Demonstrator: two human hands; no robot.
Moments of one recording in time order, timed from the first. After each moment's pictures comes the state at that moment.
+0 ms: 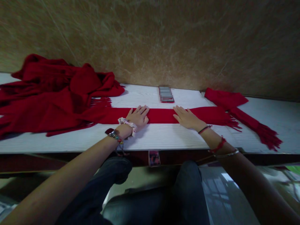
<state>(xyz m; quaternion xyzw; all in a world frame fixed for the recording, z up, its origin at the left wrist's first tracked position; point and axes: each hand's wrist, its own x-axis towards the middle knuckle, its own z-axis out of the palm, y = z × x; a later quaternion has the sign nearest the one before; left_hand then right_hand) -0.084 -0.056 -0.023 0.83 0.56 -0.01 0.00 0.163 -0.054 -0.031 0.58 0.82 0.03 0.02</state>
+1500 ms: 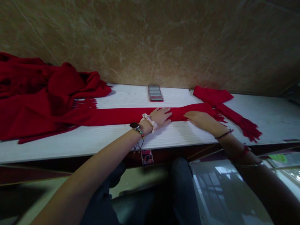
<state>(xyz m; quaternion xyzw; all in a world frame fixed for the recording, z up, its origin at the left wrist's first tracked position) 0.028 -0.045 -0.026 0.94 0.33 0.05 -0.01 0.254 -0.099 -0.003 0.50 0.85 0.15 0.08</state>
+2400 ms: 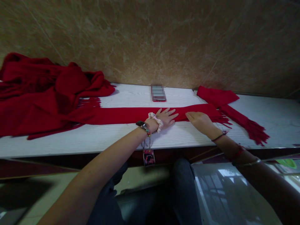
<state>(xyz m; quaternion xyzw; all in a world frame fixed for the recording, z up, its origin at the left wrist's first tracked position) 0.038 -0.044 -0.032 0.94 0.35 -0.01 0.05 0.243 -0.099 -0.018 0.45 0.85 0.28 0.03</state>
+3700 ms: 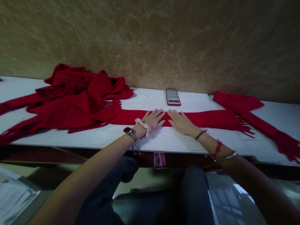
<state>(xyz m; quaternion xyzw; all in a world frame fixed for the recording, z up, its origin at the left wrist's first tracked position) -0.064 -0.048 -0.033 0.88 0.47 0.01 0.01 0.130 -0.055 -0.037 0.48 0.87 0.04 -0.08</state>
